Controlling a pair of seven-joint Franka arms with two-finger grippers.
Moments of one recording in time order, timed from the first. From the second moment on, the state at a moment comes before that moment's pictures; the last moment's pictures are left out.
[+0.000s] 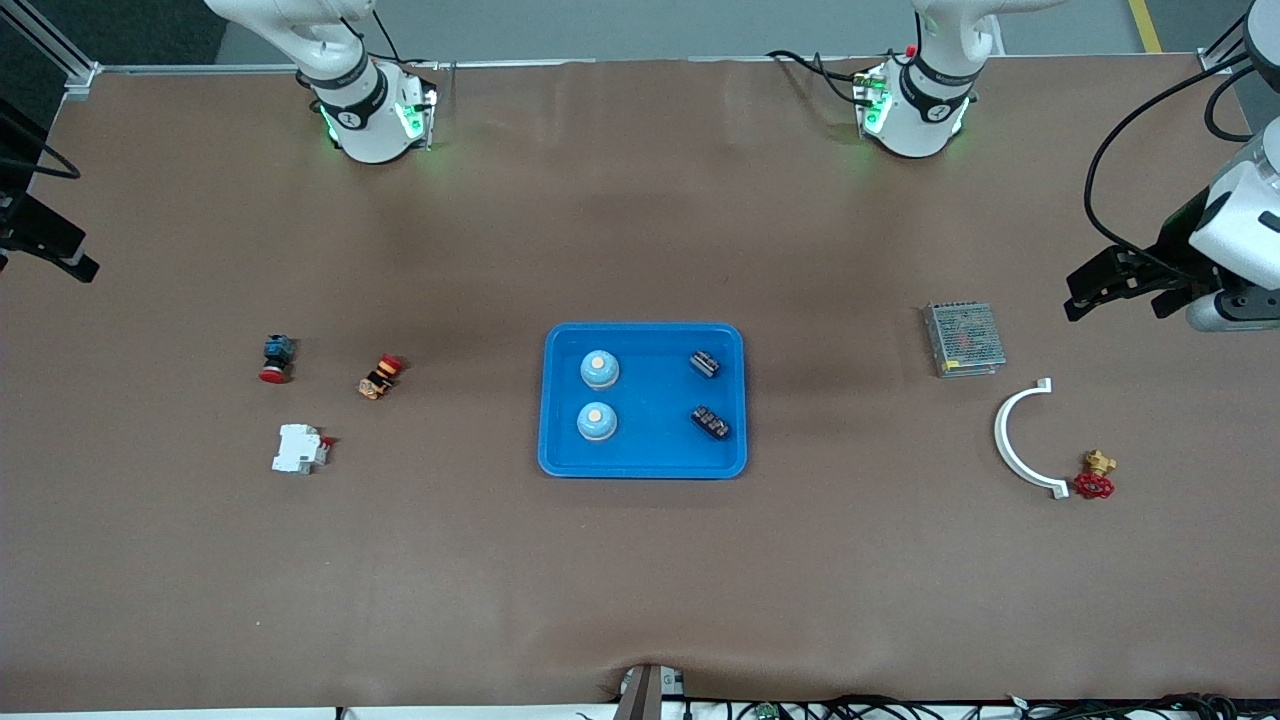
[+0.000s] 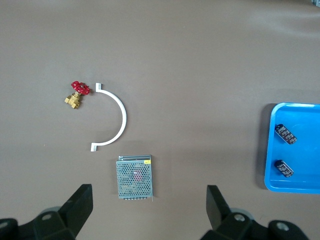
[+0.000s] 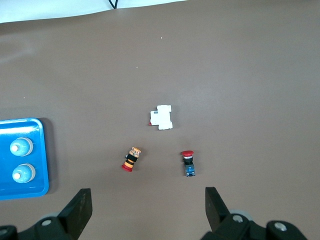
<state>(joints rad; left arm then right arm) 0.07 0.02 -0.14 -1.63 -0.02 1.74 -0.10 -0.03 -0.02 -0.05 -1.51 0.03 1.61 0.03</state>
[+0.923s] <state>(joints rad) 0.07 0.02 -0.14 -1.63 -0.02 1.74 -0.10 -0.05 -0.02 -0.05 -1.51 0.03 1.61 0.03</state>
